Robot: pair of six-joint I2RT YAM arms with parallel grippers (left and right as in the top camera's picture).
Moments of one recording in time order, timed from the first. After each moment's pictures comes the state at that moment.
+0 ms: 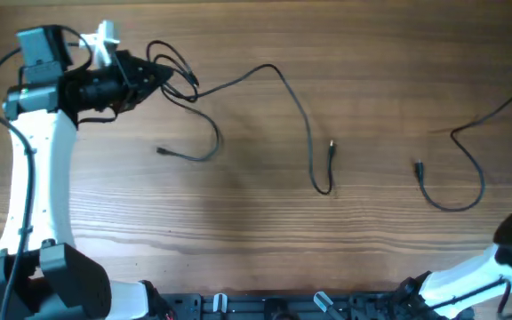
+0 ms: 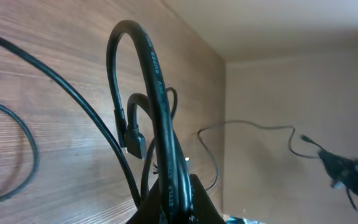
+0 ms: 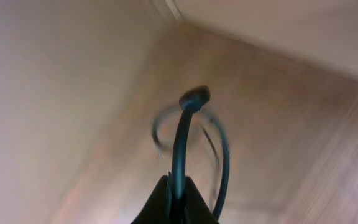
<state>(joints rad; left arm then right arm) 0.19 1.59 1.42 -0.78 0.98 -0.44 -0.71 1.91 2.51 -1.40 -0.13 0.45</state>
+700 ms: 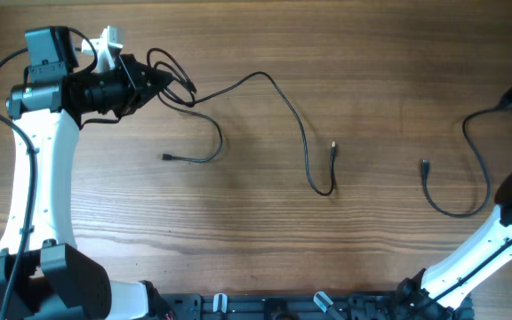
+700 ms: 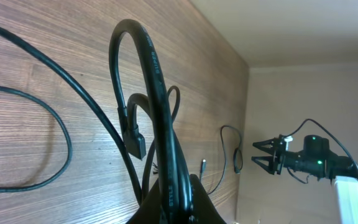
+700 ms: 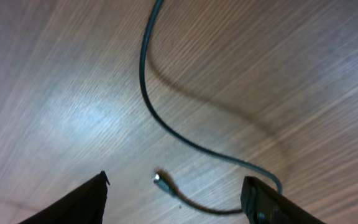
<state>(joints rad) 0.18 1.59 1.42 -0.82 0.88 -0.43 -0.61 2.19 2.11 -1.48 -0.14 0.23</state>
